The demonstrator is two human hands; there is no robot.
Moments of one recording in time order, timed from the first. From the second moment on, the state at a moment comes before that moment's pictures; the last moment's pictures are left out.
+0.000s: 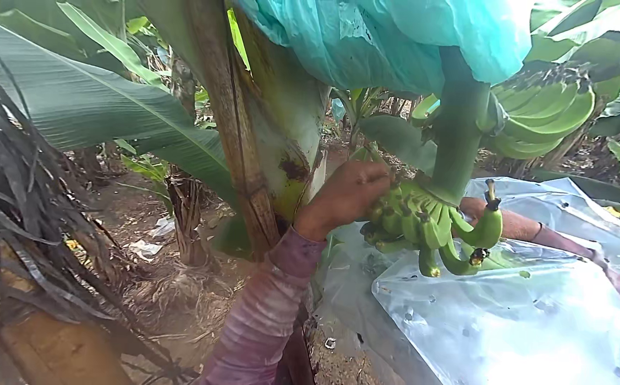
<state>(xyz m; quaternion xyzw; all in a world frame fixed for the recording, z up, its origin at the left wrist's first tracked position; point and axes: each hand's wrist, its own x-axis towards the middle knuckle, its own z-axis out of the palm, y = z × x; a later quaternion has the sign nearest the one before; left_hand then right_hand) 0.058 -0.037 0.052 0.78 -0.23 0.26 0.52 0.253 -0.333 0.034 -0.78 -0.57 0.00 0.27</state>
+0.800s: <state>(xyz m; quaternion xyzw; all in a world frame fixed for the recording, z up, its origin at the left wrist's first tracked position) 0.032 -0.024 0.033 0.75 -0.38 0.45 0.30 0.247 -0.329 0.030 -0.77 -0.57 -0.04 0.28</state>
